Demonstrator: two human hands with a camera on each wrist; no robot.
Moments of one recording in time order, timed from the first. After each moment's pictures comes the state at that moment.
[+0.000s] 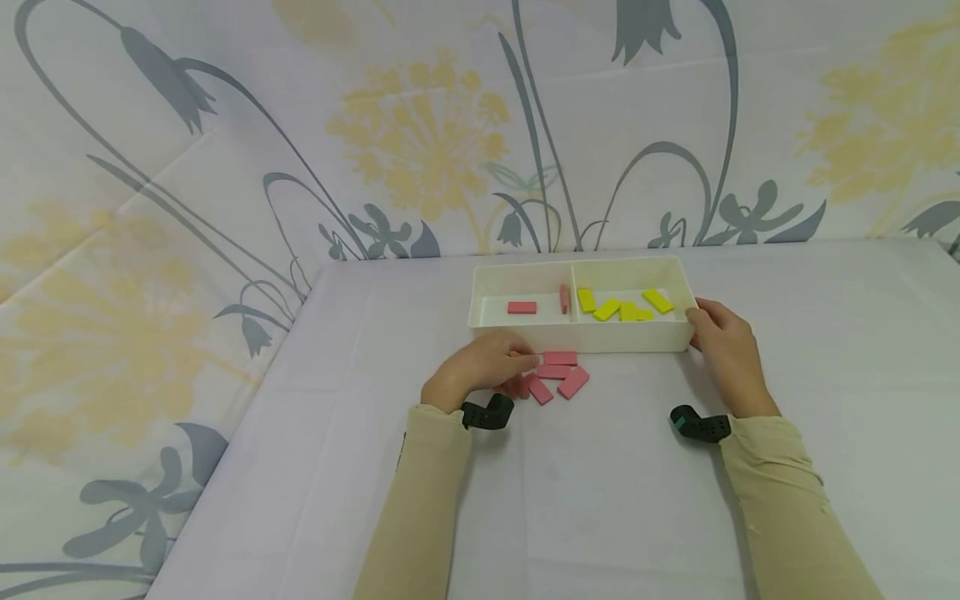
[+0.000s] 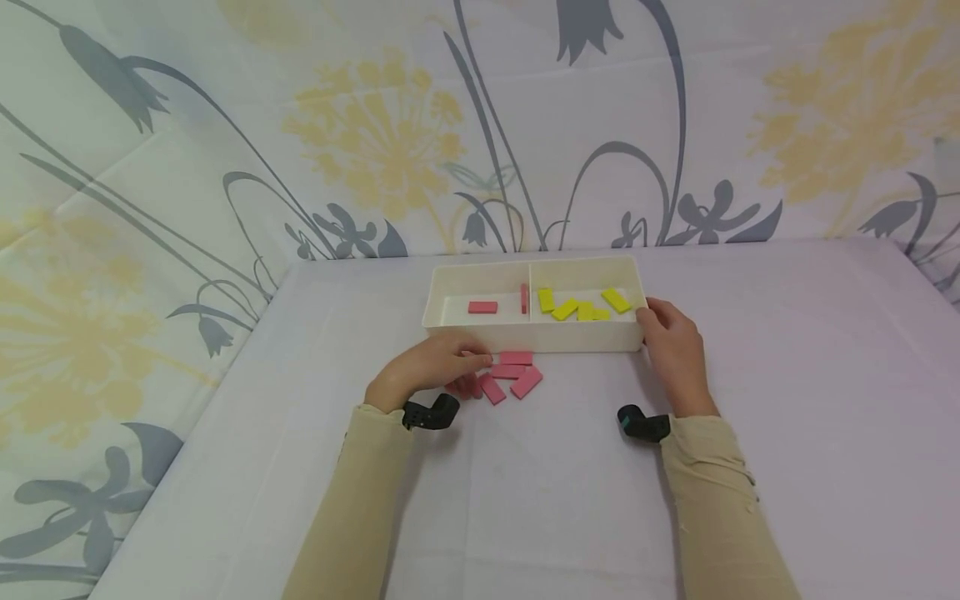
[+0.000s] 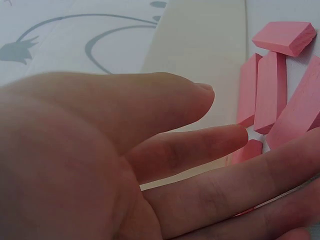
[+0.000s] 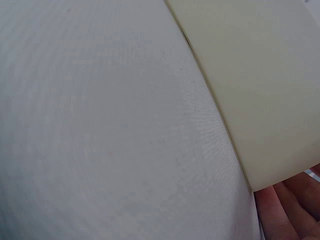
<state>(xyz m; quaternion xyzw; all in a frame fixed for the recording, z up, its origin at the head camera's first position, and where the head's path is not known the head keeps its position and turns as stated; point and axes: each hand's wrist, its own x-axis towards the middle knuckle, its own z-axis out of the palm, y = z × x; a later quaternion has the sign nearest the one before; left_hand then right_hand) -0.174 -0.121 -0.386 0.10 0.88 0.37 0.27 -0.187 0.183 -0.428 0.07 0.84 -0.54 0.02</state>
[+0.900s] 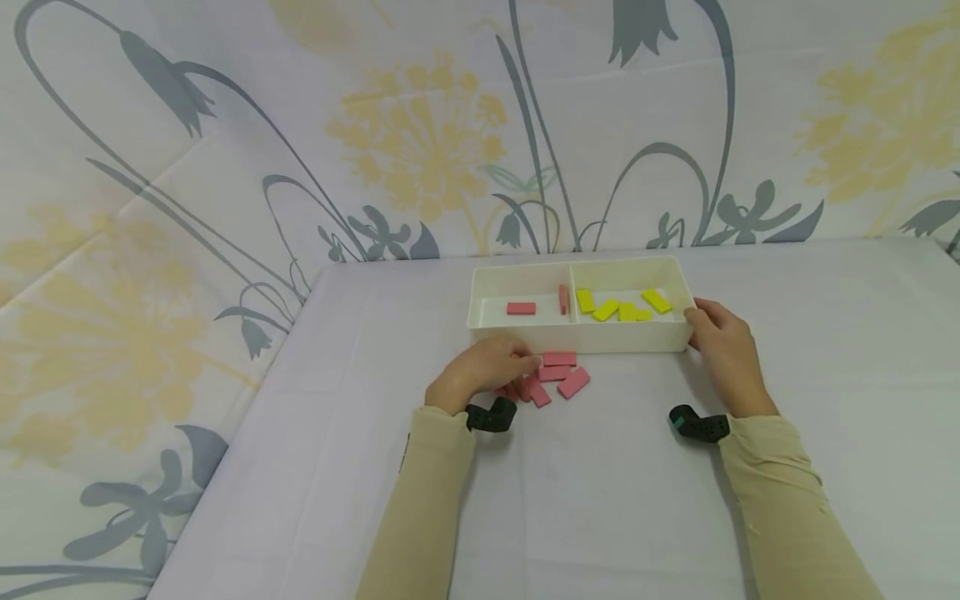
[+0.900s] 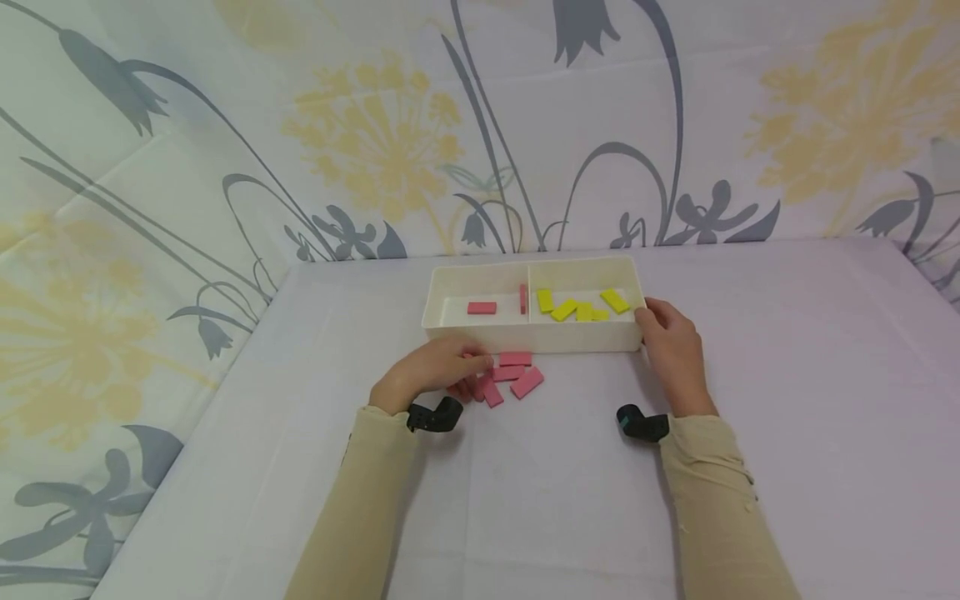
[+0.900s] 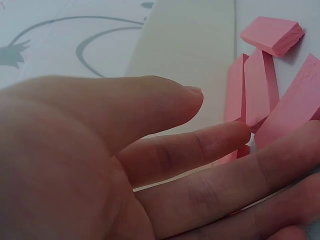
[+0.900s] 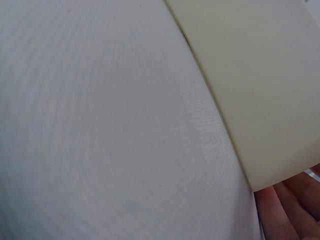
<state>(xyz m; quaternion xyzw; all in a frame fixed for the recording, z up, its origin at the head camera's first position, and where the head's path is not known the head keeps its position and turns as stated) -0.173 -0.115 -0.388 0.09 0.89 0.35 0.27 -0.187 0.182 -0.427 0.07 0.84 -0.54 0.02</state>
